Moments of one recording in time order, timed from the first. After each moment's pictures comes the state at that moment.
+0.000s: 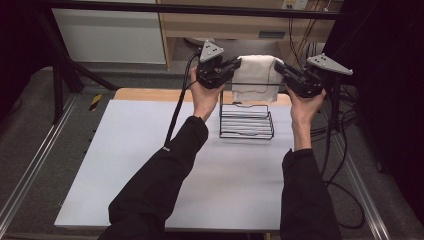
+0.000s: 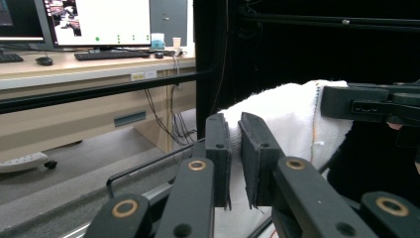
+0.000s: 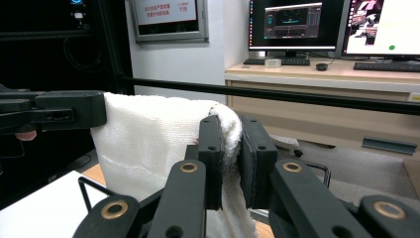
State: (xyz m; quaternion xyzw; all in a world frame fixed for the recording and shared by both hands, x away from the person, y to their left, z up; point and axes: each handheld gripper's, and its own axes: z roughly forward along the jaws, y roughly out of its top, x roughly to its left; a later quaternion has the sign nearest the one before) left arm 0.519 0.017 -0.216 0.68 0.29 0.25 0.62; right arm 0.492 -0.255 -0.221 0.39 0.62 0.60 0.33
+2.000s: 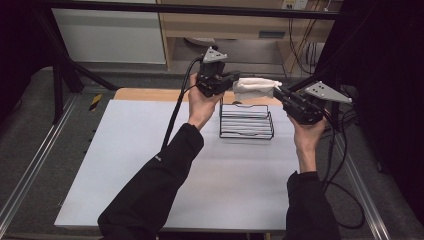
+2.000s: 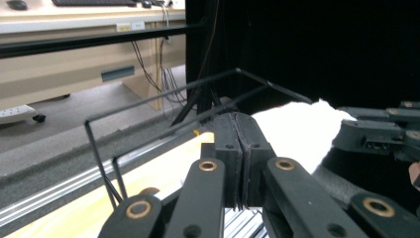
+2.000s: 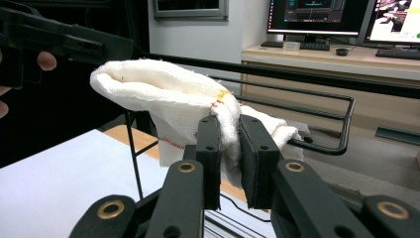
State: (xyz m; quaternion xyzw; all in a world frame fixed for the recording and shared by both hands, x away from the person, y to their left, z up) left arm 0.498 0.014 -0.215 0.74 0.32 0.19 0.56; right arm 0.448 -0.260 -0.263 0.36 0.66 0.58 0.32
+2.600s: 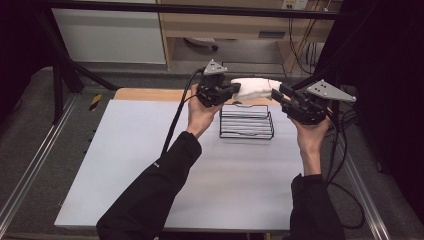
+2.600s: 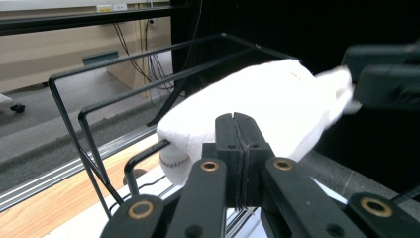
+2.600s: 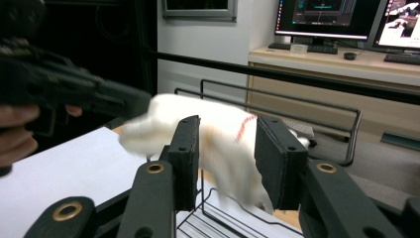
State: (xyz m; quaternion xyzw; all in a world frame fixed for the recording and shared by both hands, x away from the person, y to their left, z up) left arm 0.494 0.016 -0.242 0.76 0.31 0.17 0.55; right arm 0.437 -0.257 -0.248 0.35 0.66 0.58 0.31
